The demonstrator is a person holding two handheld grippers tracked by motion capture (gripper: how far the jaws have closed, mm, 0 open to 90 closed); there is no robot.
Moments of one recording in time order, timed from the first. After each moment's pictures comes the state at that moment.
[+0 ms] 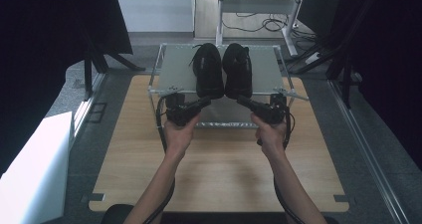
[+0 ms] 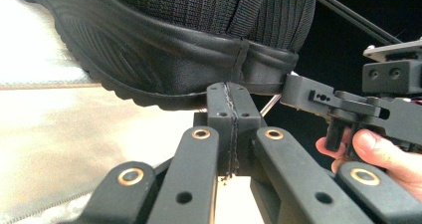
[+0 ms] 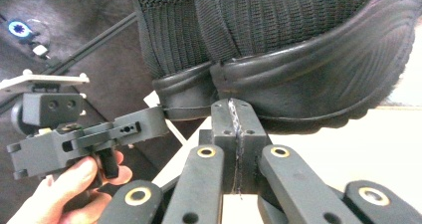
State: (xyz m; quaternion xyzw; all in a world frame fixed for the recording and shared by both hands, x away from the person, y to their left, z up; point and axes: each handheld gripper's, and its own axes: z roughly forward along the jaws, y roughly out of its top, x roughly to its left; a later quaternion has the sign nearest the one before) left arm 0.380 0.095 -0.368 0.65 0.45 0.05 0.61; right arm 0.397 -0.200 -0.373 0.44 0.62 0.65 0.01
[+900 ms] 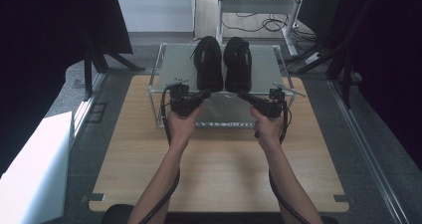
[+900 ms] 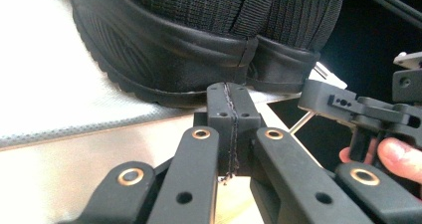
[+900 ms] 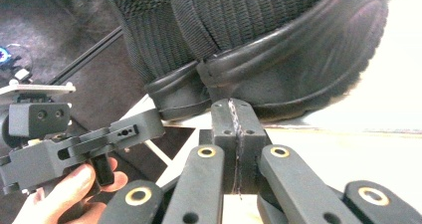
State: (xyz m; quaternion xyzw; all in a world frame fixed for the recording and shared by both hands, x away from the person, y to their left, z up) left arm 0.415 0.089 -0.369 0.65 0.49 0.07 0.58; right arm 0.427 -0.202 -0.386 0.48 0.59 0.65 0.01
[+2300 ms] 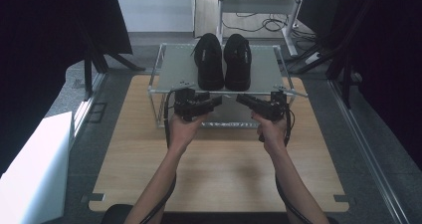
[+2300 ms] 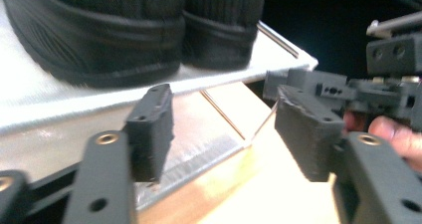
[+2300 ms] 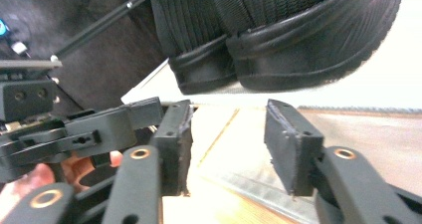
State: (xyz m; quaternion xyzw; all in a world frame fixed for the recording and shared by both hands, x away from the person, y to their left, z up) left arm 0.394 0.076 -0.364 0.70 0.43 0.08 0.56; right arm 0.414 -0.207 -0.382 0.46 0.63 0.63 0.02
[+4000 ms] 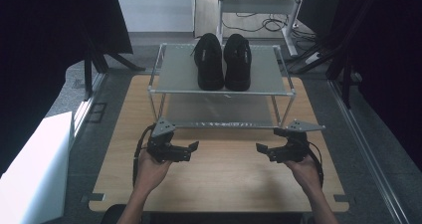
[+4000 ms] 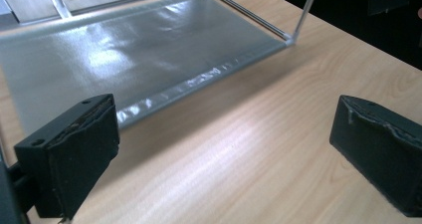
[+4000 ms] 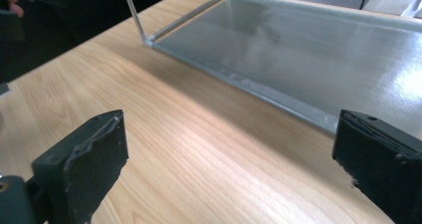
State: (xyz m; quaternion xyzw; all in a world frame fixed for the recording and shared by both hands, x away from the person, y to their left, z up) left arm 0.293 0.132 -0.401 0.78 0.40 0.16 0.46; right arm 0.323 -0.263 -0.412 0.37 0.78 0.49 0.12
